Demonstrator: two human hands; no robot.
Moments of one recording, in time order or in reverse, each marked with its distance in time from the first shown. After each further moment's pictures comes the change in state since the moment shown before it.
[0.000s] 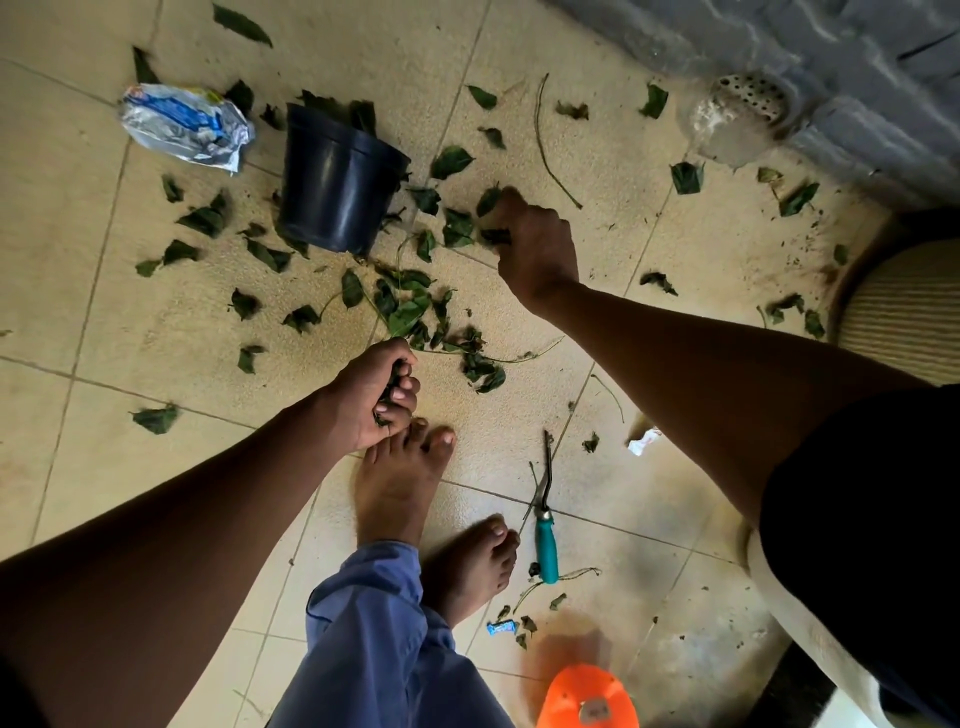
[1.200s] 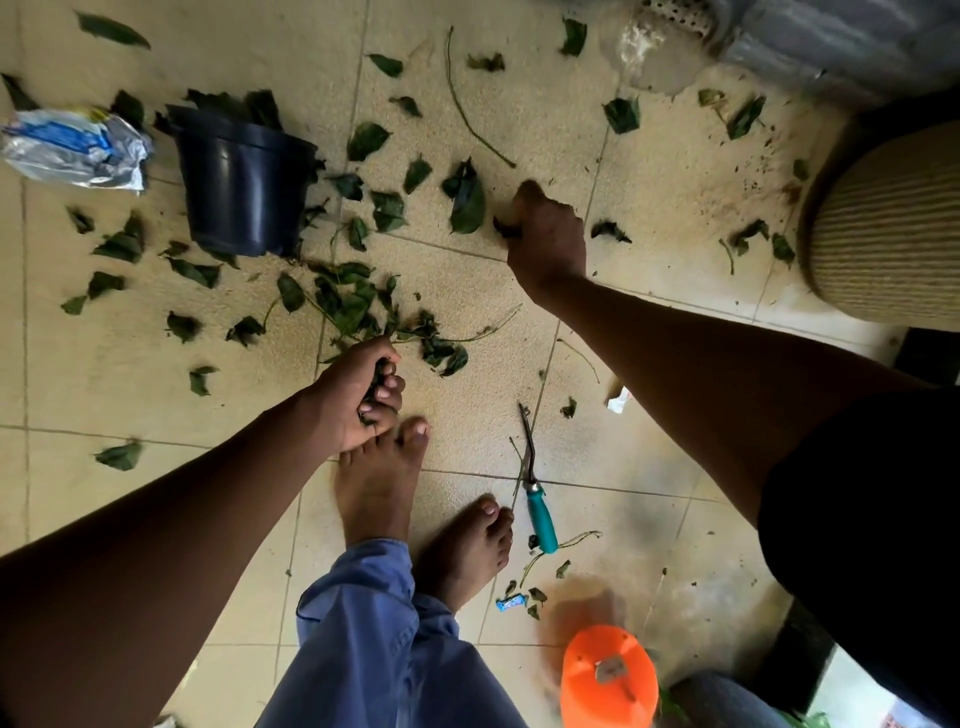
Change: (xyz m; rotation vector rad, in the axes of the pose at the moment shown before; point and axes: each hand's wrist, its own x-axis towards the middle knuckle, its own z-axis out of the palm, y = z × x) left_hand 0.011 -0.011 0.031 0.127 0.038 -0.049; right_hand -0.036 0.072 -0.006 0.097 0.070 0.321
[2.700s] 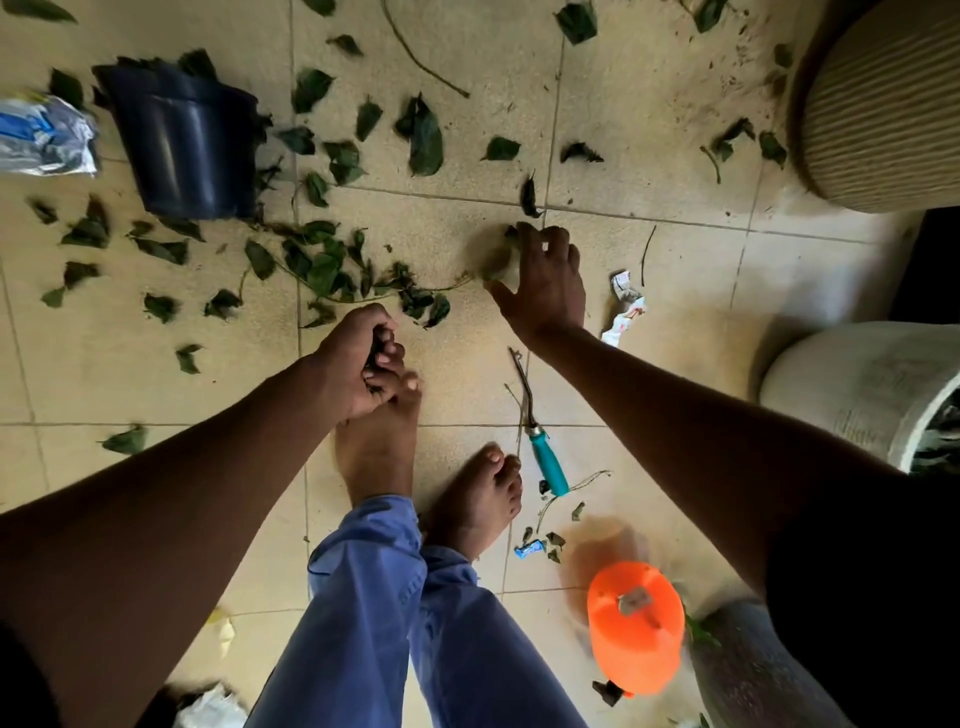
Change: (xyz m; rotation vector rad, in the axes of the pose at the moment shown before) left_hand -0.001 -0.026 0.018 0.028 0.066 0.002; right_hand -0.126 0.041 0.023 -0.030 -0.024 0.129
